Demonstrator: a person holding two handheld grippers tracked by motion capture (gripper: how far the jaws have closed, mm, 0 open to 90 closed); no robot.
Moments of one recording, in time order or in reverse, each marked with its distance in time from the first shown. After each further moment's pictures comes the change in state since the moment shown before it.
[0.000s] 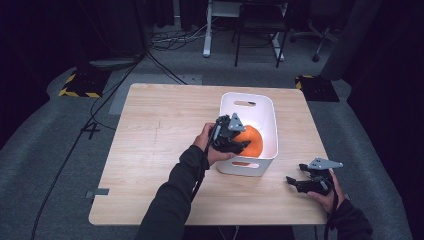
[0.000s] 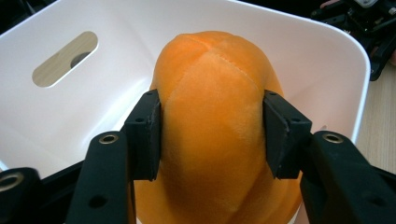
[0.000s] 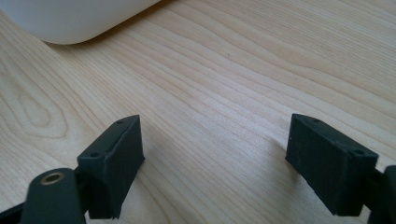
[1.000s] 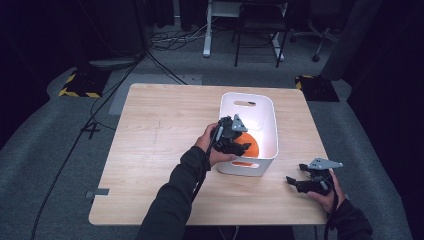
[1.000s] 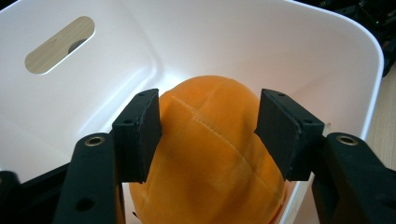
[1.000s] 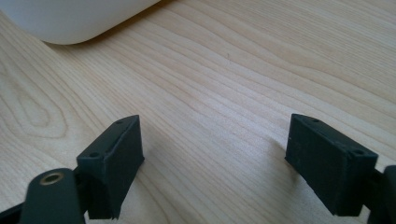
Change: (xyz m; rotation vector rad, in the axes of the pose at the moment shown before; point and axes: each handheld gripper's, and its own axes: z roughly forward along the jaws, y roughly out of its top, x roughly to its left) left arm -0.004 0.001 0.005 0.031 0.017 -0.023; right arm 0.000 0.000 0.000 0.000 -0.002 0.000
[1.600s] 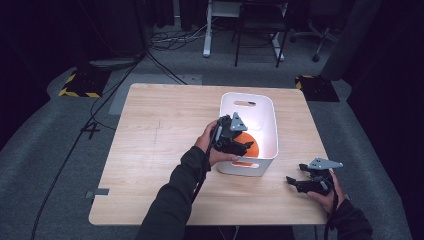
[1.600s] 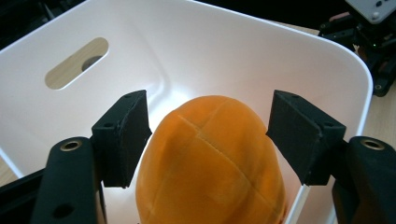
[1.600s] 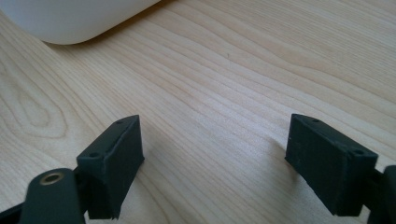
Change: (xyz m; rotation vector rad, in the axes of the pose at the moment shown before) left arm -0.002 0.002 -0.008 -0.080 0.040 -0.018; right arm 0.000 0.000 0.000 0.000 0.000 0.000
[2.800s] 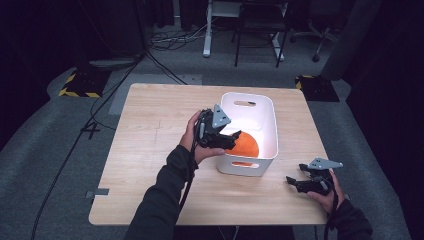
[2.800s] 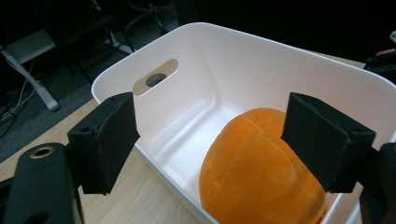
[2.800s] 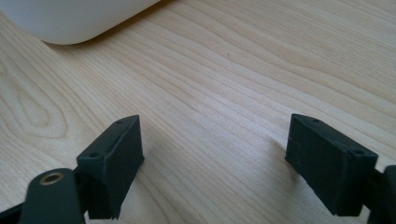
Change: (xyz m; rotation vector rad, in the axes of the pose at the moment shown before) left arm 0.014 -0.008 -0.045 -0.111 0.174 -0.045; right arm 0.000 0.000 0.000 0.000 0.000 0.000
